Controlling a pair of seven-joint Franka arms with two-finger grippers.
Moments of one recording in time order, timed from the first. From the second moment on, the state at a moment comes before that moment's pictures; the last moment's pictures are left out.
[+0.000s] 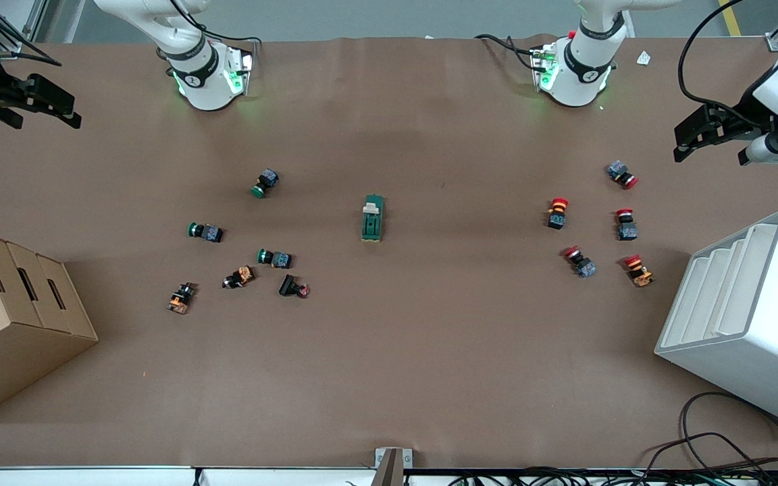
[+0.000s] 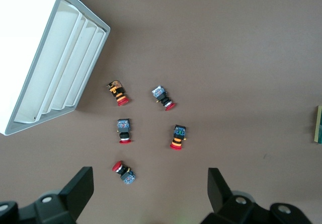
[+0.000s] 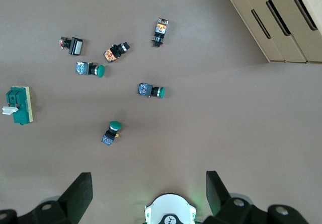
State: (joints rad) left arm -0.03 -0.06 -0.09 -1.57 0.00 1.53 -0.04; right arm 0.01 -0.18 -0.01 -1.68 0.03 1.39 0.03
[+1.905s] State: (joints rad) left arm -0.56 0.39 -0.27 -1.55 0.32 1.96 -0.94; right arm 0.01 -0.19 -0.01 -1.66 0.03 1.40 0.03
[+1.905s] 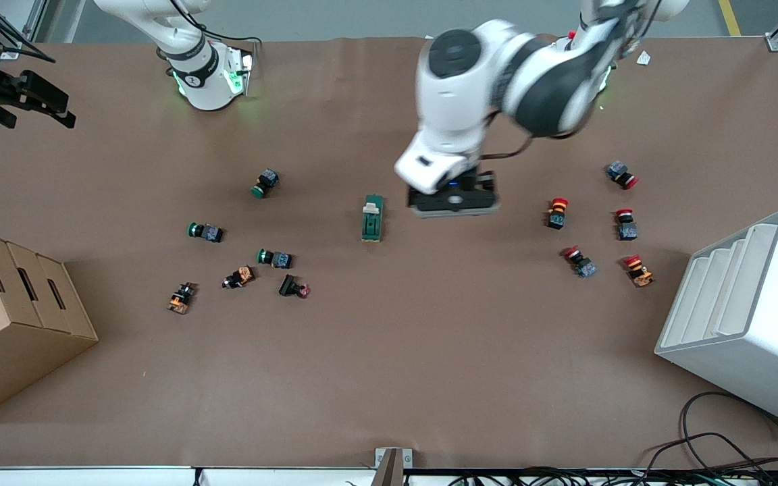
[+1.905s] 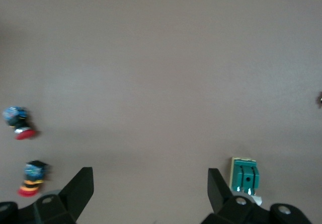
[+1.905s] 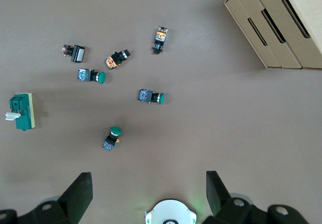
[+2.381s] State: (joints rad) left arm -0.85 0.60 -0.27 -1.55 0.61 2.05 -1.50; right arm 0.01 -0.19 -0.01 -1.66 0.03 1.40 0.03
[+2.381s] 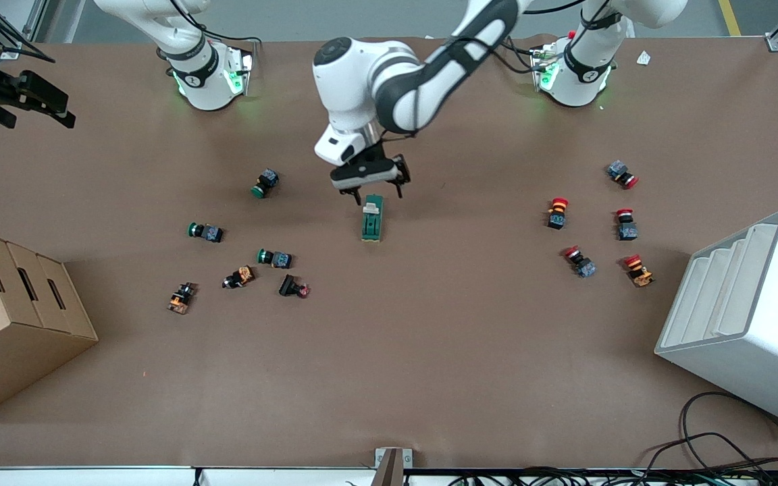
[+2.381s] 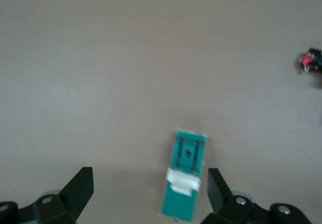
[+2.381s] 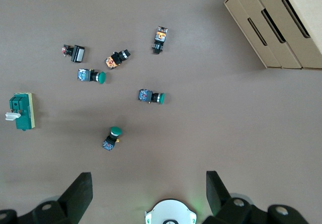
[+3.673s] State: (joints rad) left arm -1.02 0.78 -0.27 -1.77 1.52 2.08 -2.41; right arm 0.24 0.14 -0.01 -1.70 0.15 1.62 0.59
